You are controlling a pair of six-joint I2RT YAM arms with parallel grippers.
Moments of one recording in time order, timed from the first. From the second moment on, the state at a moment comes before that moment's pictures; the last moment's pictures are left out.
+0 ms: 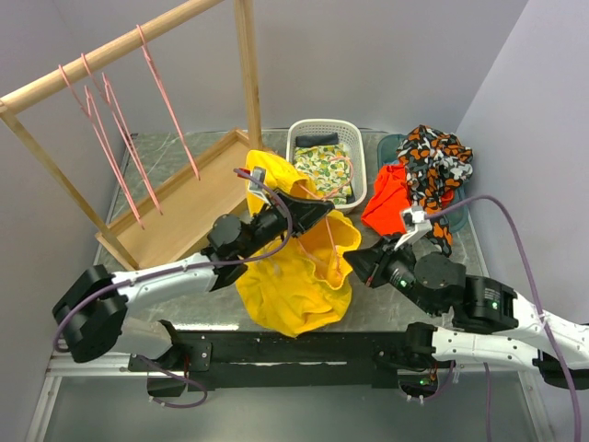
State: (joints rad) left arm -0.91 1.33 0.75 0.99 0.12 -0.90; right arm 1.27 0.60 0.94 -0.63 0.58 0.75
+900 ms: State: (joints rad) left arm -0.85 1.57 0.73 1.25 0.41 -1.25; right arm 1.25 0.55 0.94 -0.65 0.56 0.59
